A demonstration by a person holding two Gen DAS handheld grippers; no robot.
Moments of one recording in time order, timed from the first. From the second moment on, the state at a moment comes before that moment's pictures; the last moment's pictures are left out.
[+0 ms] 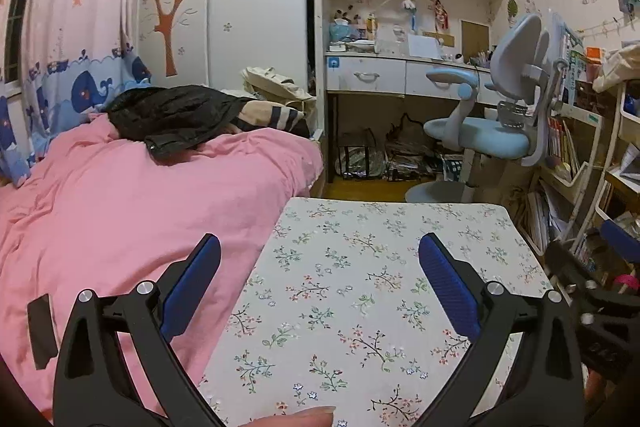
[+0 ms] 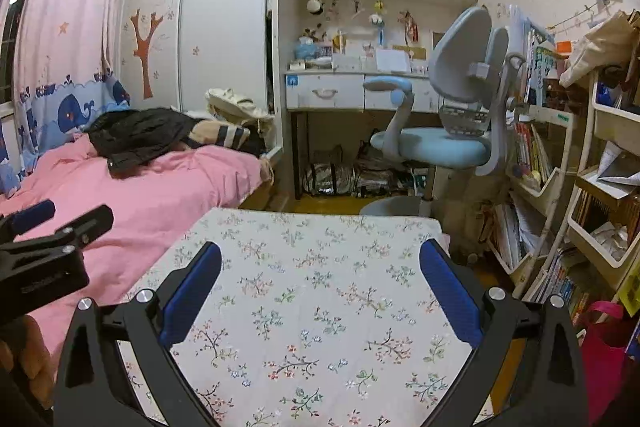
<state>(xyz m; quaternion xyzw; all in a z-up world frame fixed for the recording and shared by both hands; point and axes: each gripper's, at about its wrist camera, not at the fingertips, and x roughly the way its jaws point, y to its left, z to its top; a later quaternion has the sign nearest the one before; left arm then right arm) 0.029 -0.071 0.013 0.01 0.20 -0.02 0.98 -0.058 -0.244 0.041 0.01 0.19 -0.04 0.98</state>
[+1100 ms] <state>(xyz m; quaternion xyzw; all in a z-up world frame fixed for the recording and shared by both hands) 0.020 -0.064 0.019 0.01 0.20 -0.03 0.98 -0.050 -0.249 0.034 0.02 0.20 -0.05 0.98</state>
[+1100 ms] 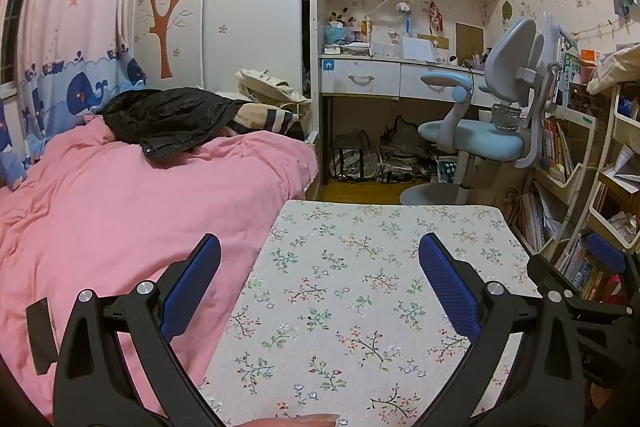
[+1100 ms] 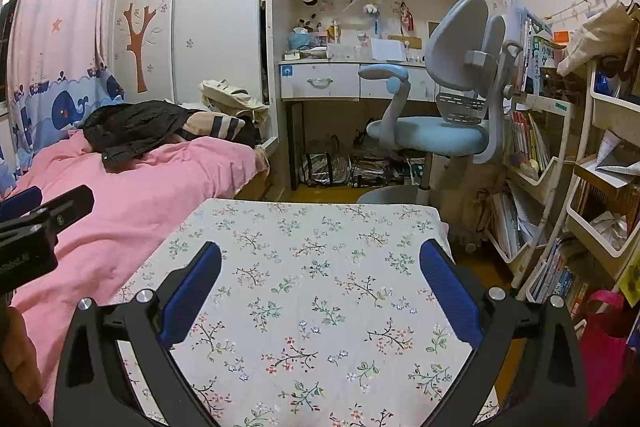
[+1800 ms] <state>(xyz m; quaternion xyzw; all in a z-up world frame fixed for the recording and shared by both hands) 0.022 -0.067 0.014 0.02 0.20 -0.03 0.98 -0.051 -0.249 0.031 0.02 0.21 -0.05 0.98</state>
